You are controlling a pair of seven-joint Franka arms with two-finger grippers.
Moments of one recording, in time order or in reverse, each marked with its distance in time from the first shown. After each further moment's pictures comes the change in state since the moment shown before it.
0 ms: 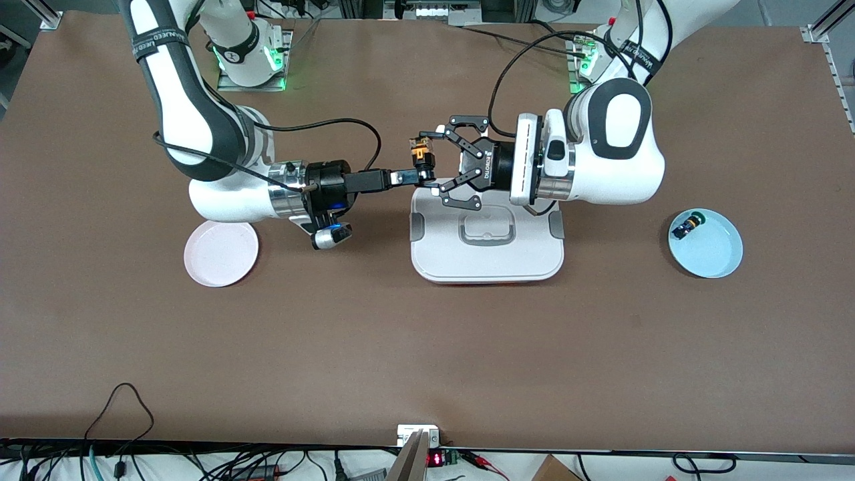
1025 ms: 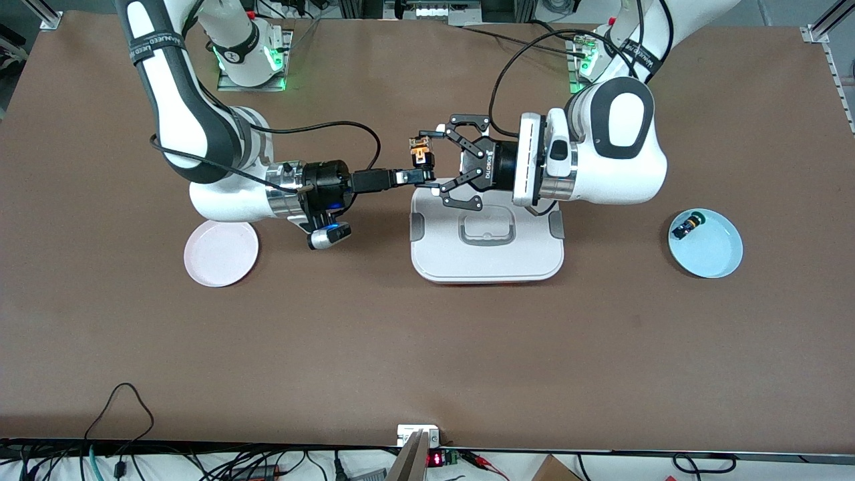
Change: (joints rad) left arm 0.001 0.000 0.000 0.012 -0.017 -0.002 -0.013; right arm -0.004 -0.005 -0.002 -0.023 0.041 -0.017 -0.015
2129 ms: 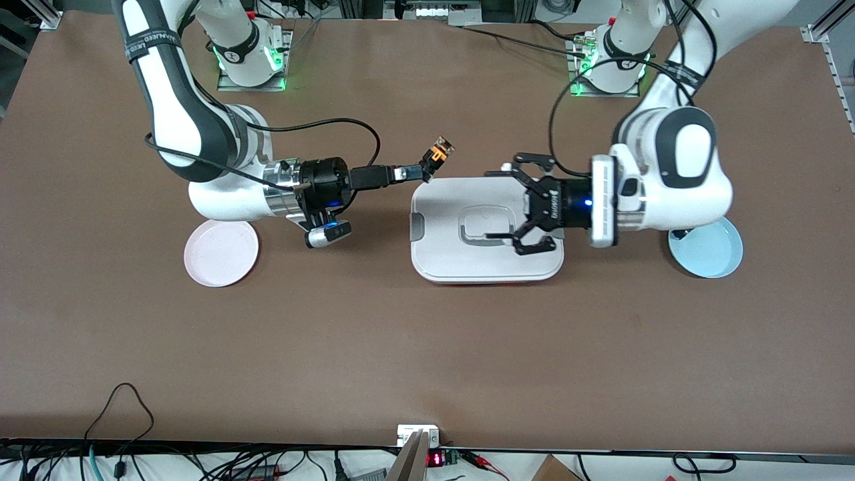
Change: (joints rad) left arm 0.145 0.003 0.082 -0.028 0.040 -0.107 0.010; right arm 0.001 -0.008 0.000 0.001 0.031 -0.018 0.000
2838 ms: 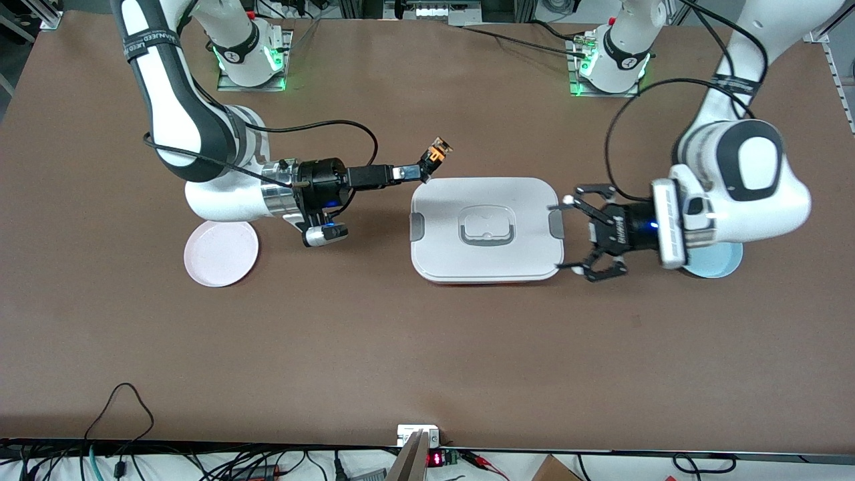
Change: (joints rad) left arm 0.077 -0.025 0.145 -0.032 0.199 -0.003 0.023; right arm -0.019 -0.001 -0.004 -0.004 -0.084 0.000 -0.079
